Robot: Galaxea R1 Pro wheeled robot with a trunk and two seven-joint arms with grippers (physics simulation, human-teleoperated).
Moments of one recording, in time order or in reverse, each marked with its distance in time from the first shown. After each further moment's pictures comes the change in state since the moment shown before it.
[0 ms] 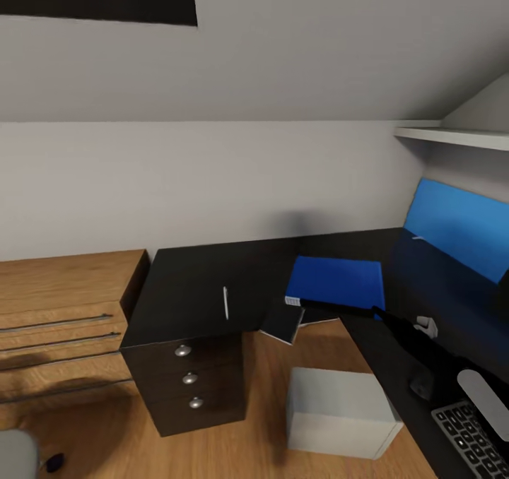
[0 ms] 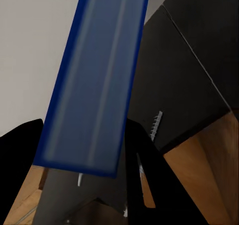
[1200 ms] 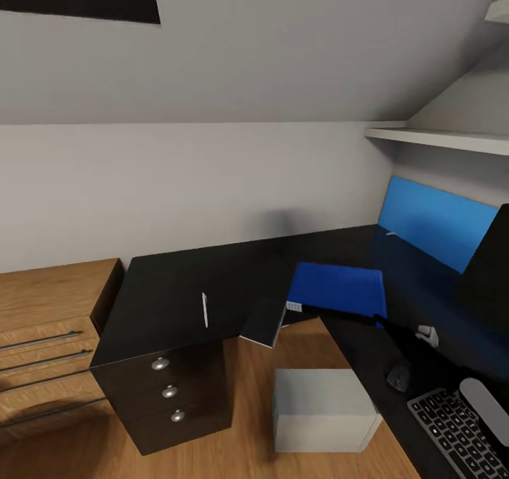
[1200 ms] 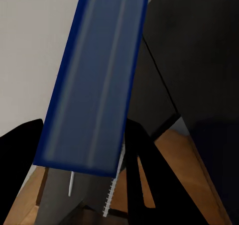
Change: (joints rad) left arm 0.000 0.028 -0.002 0.000 -0.004 0.000 -0.002; right arm 0.000 0.001 -0.001 0.089 -0.014 0.013 0.068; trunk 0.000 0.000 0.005
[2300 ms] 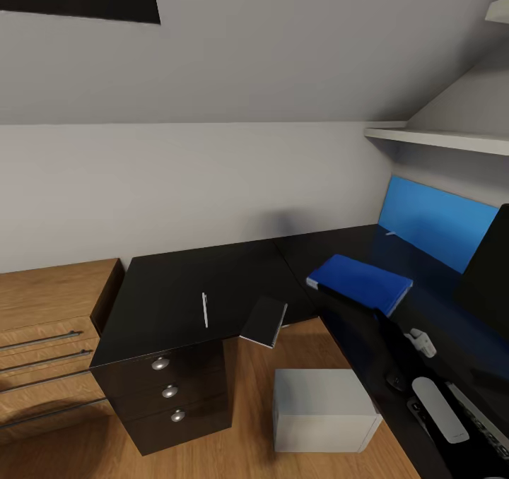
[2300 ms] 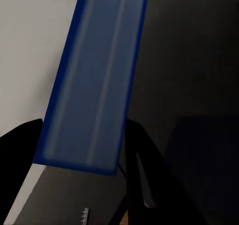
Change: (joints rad) left arm 0.000 -0.001 -0.003 0.000 -0.002 0.002 -0.001; right arm 0.000 0.218 -0.043 -0.046 0.002 -0.446 -0.403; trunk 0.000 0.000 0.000
